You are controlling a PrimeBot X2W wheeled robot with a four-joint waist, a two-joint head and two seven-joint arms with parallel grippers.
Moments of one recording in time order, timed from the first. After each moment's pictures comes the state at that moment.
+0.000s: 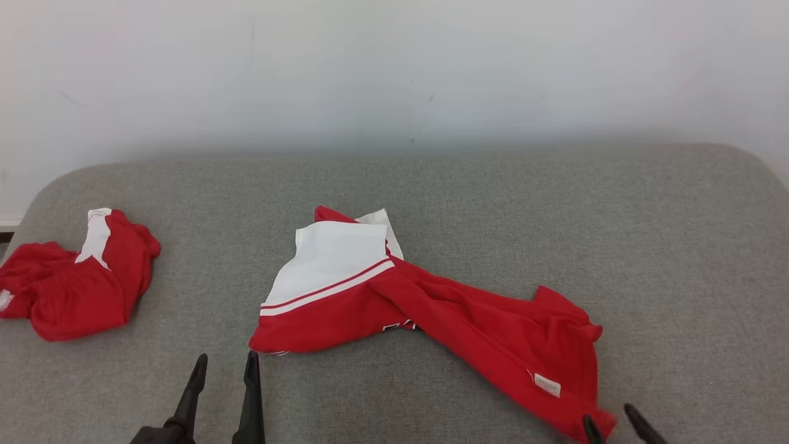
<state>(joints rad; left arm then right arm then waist) 0.02 0.05 -0.07 0.15 -0.24 -0.09 -0.26 0.19 -0.31 0.26 0.14 0.39 0.13 -0.26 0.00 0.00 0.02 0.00</state>
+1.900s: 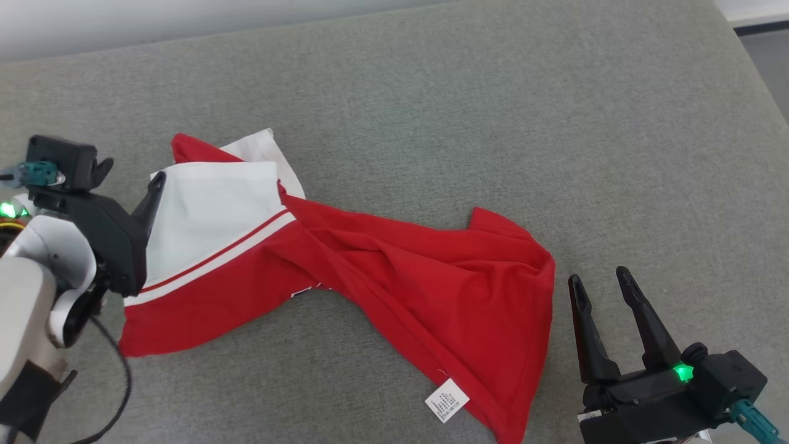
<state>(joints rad) -0.77 0.57 -0.45 0.47 -0.57 -0.13 0.25 -0.06 -0.15 0.16 0.02 0.32 0.13 -0.26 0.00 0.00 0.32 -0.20</state>
